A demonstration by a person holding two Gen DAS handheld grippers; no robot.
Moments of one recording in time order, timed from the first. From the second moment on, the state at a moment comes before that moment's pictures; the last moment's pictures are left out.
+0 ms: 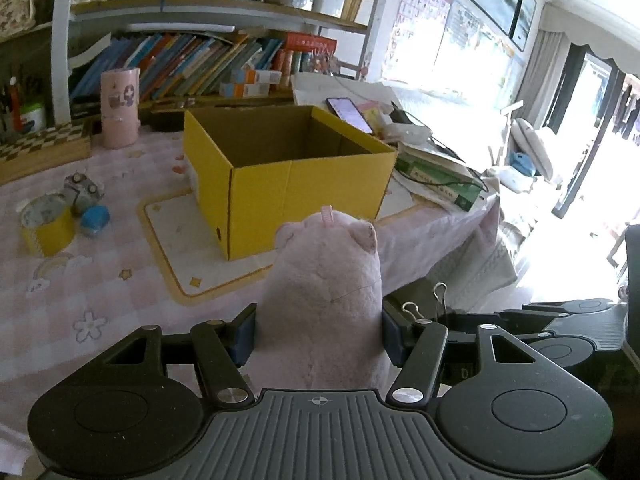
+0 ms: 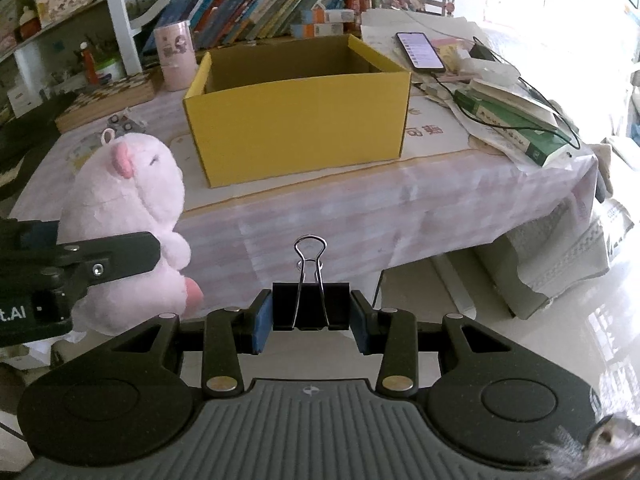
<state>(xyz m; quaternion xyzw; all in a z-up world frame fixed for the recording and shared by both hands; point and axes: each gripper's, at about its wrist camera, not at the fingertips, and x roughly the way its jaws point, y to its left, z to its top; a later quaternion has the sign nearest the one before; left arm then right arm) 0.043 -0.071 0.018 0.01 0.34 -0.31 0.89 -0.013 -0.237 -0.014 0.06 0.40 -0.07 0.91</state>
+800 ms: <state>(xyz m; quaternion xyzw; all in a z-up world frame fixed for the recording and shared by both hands) 0.112 -0.100 0.068 0.00 0.26 -0.27 0.93 0.071 -0.277 0.032 0.06 0.31 -0.02 0.95</state>
